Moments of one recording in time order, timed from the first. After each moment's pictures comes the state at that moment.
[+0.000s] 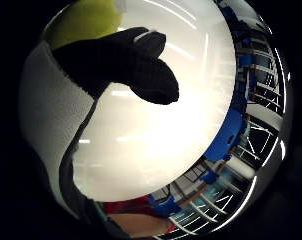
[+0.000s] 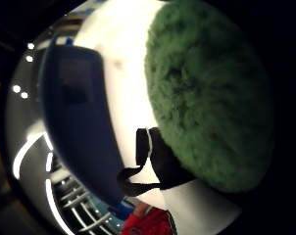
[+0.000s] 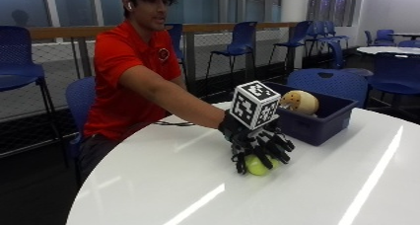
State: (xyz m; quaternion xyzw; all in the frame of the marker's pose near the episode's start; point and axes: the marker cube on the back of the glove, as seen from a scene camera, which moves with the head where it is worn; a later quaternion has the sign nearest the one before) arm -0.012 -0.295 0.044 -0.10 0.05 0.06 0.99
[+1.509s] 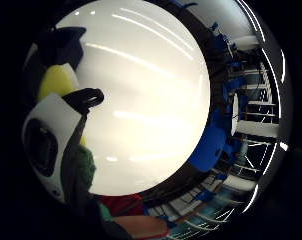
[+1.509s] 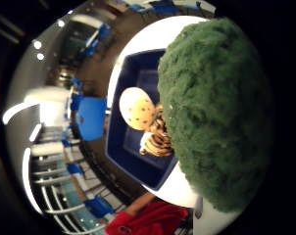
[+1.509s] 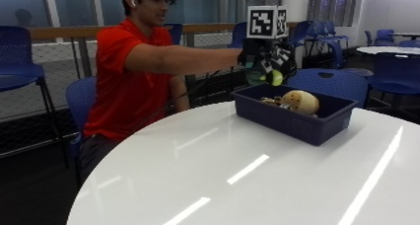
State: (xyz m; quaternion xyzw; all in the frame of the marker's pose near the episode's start) arm -0.162 -0.257 -0.114 0.03 0.06 -0.07 1.00
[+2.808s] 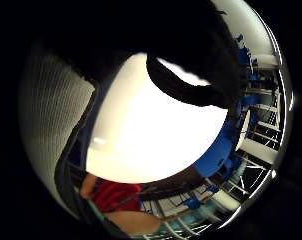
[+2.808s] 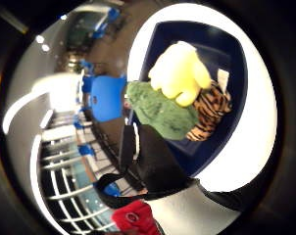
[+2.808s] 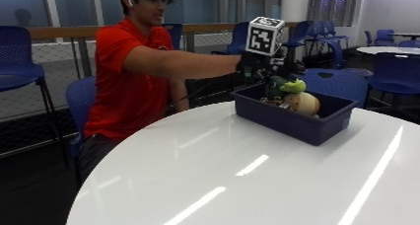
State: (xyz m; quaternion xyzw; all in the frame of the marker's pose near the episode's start) arm -0.200 -0.225 -0.073 -0.06 0.02 -0.12 0.99
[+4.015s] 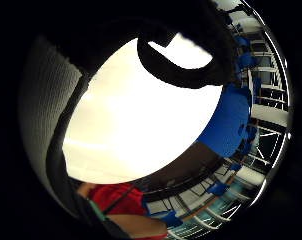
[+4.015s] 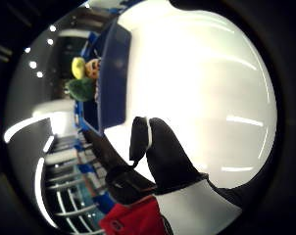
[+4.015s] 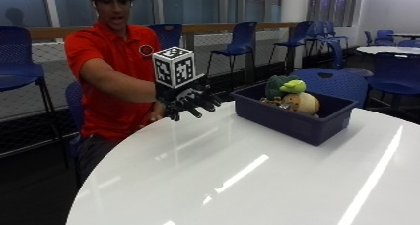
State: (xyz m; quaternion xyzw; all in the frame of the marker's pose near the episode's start) arm 0.031 -0.083 -0.016 -0.02 0.00 0.00 1.00
